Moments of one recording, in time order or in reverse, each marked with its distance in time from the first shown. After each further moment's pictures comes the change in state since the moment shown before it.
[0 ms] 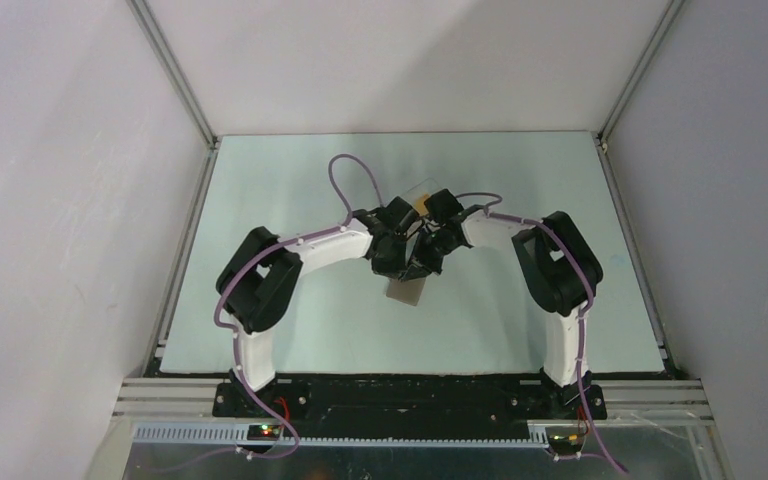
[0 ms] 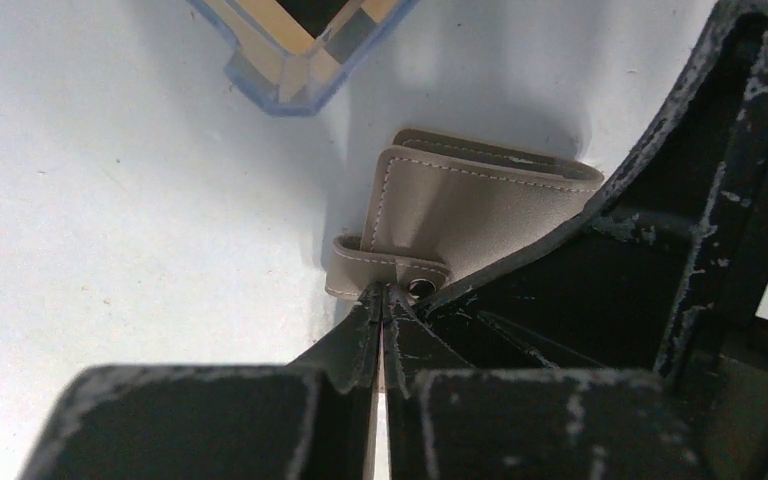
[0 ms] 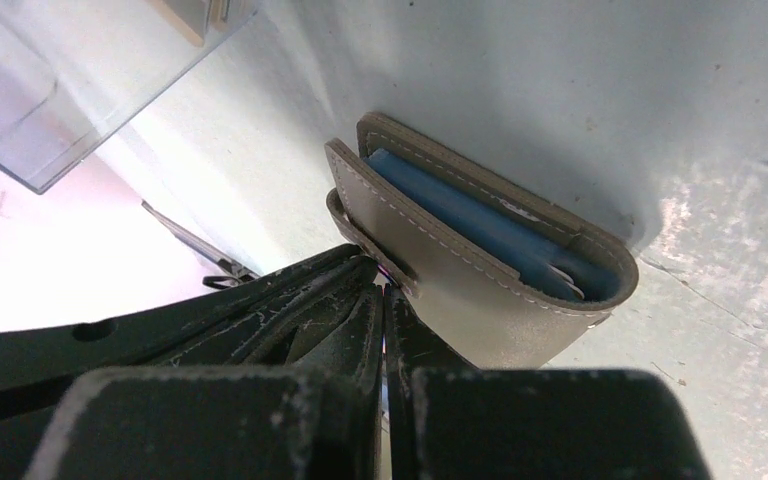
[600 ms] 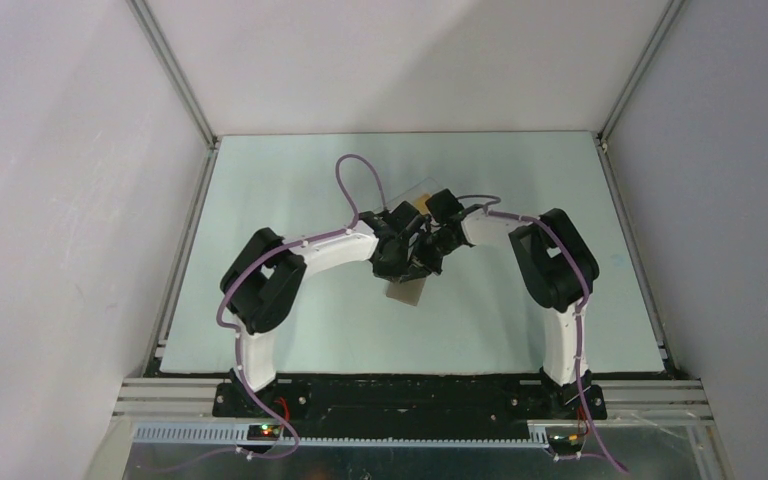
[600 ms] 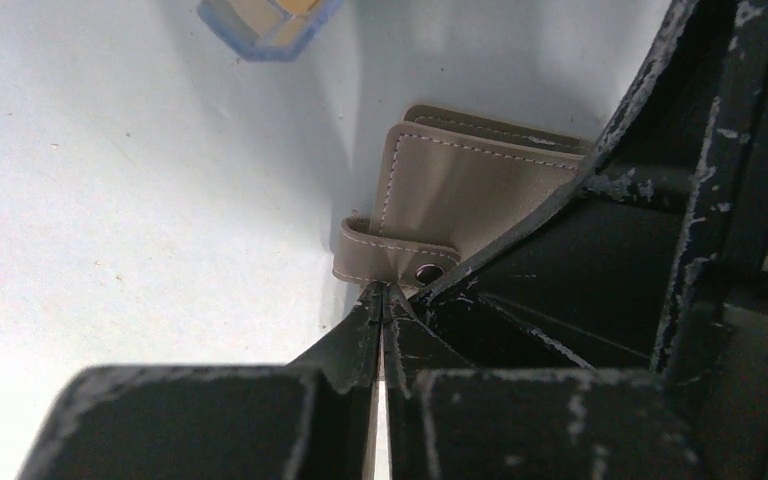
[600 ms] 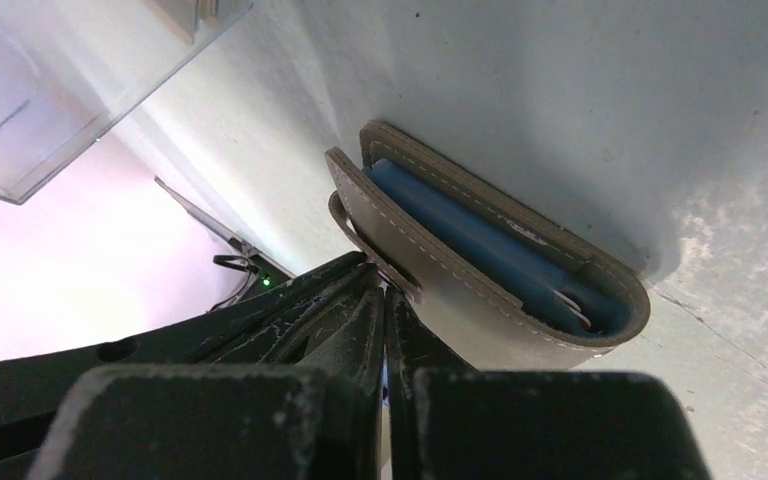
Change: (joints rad) left arm -0.042 0.017 0.029 -0.065 -0.081 -0.001; right arm -0.014 0.049 0.024 -0.031 -0.061 -0.018
